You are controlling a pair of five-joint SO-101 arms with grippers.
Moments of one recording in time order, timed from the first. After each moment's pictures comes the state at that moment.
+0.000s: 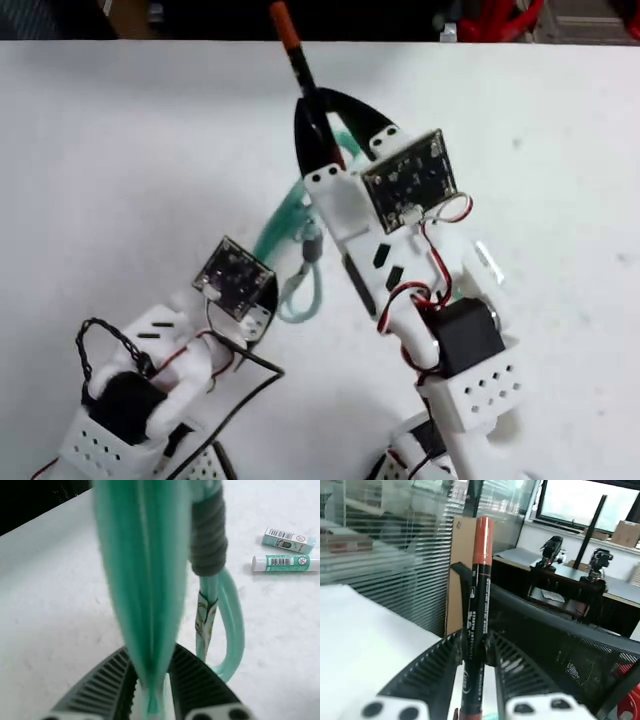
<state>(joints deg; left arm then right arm) 24.4 -83.8 68.0 61.8 -3.5 -30.0 -50.3 30.9 25.9 12.3</state>
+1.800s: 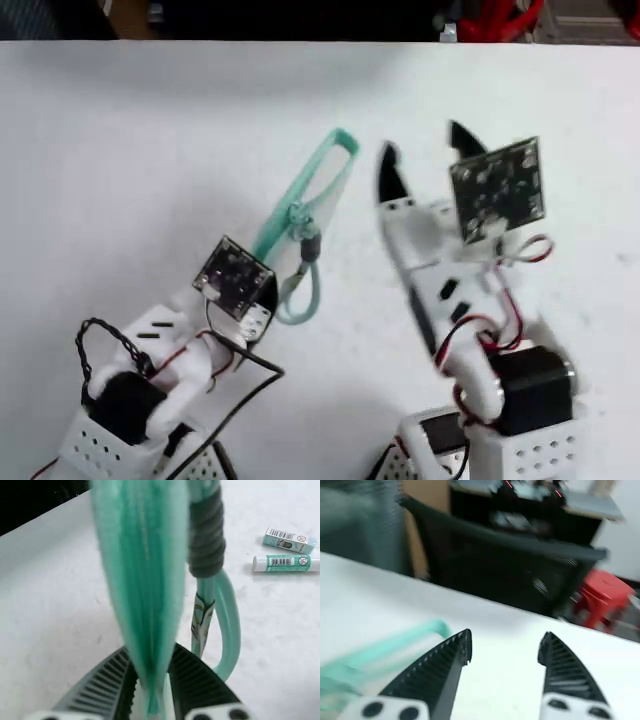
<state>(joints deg) 24.2 -83.8 68.0 61.8 -3.5 -14.2 -58.2 20.3 62.1 11.6</state>
